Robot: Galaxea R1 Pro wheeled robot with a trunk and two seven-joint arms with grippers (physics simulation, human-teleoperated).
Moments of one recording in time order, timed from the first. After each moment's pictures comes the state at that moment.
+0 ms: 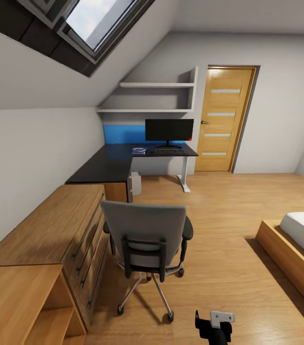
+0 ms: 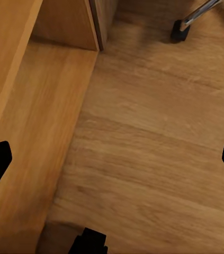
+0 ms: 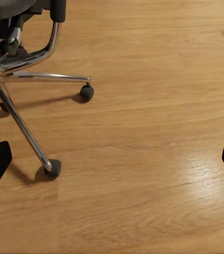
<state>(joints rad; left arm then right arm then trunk) -0.22 -0.04 -0.02 -0.29 0.25 -0.15 0.24 -0.47 0.07 0.53 -0.01 -0.49 -0.57 -0.25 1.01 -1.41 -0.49</state>
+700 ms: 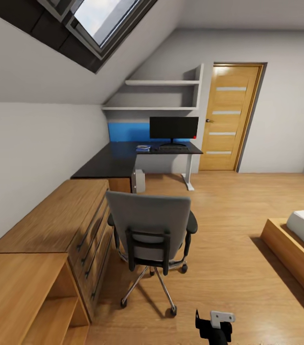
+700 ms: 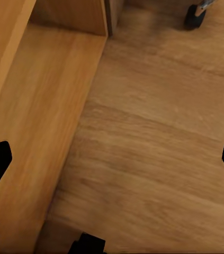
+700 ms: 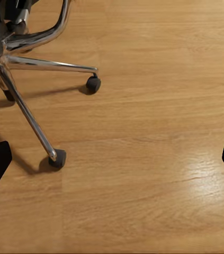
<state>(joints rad) -0.22 -0.04 -0.02 -0.29 0.25 -0.15 0.24 -0.47 0.07 0.53 -0.01 -0.49 -0.57 -0.25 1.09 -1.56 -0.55</state>
